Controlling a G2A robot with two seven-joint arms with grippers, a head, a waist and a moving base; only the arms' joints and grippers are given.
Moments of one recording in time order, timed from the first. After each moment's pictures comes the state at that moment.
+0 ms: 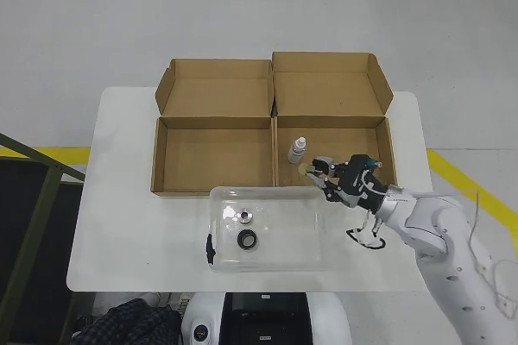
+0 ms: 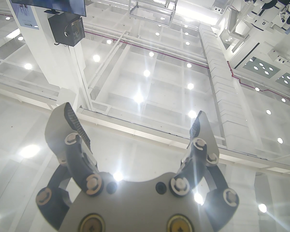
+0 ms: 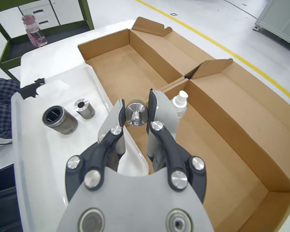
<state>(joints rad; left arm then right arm) -0.11 -0.30 -0.54 -1.19 3.07 0.29 0.07 -1.26 -1.04 1.35 -1.83 -1.05 -0.69 0.29</state>
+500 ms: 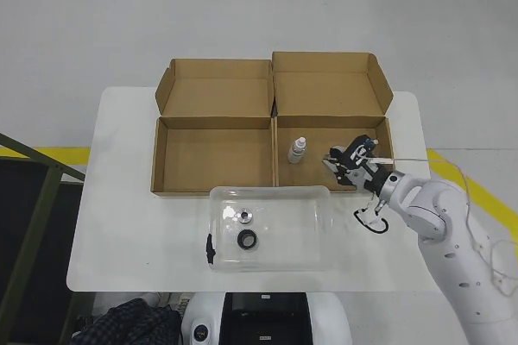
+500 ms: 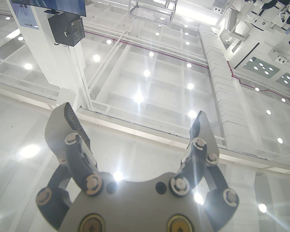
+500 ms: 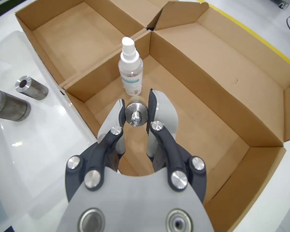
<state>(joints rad) -0.11 -0.30 -0.54 -1.19 3.07 0.29 0.07 -1.13 -1.04 1.30 -1.66 -1.07 -0.59 0.46</state>
